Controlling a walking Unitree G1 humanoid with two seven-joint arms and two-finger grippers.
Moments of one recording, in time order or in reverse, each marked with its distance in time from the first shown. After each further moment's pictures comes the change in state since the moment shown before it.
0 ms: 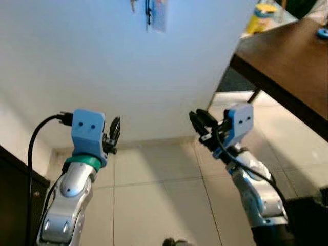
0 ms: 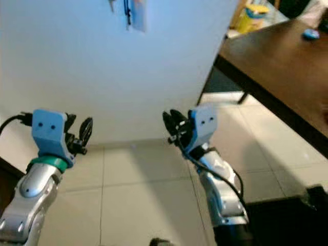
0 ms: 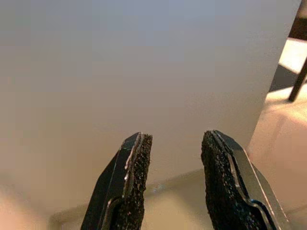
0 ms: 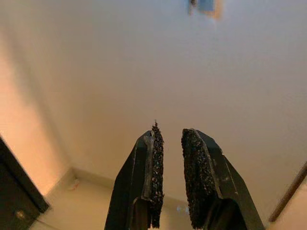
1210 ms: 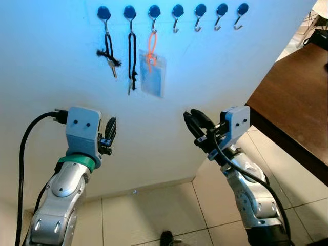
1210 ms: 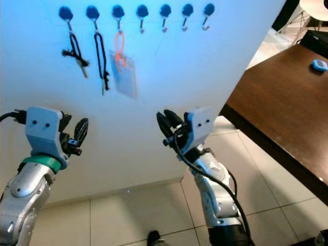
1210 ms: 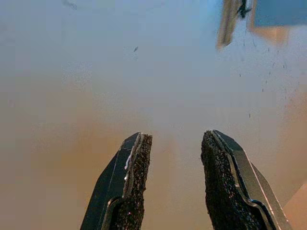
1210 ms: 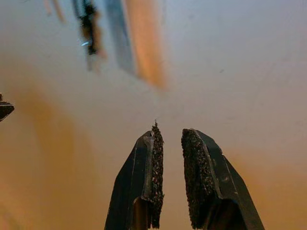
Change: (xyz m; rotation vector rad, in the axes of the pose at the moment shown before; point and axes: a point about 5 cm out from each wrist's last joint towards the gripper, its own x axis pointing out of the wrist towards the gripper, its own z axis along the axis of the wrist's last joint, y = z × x) left arm -0.002 0.002 0.009 0.002 0.012 -0.005; right arm -0.007 0.002 -0.005 0.010 -0.002 0.054
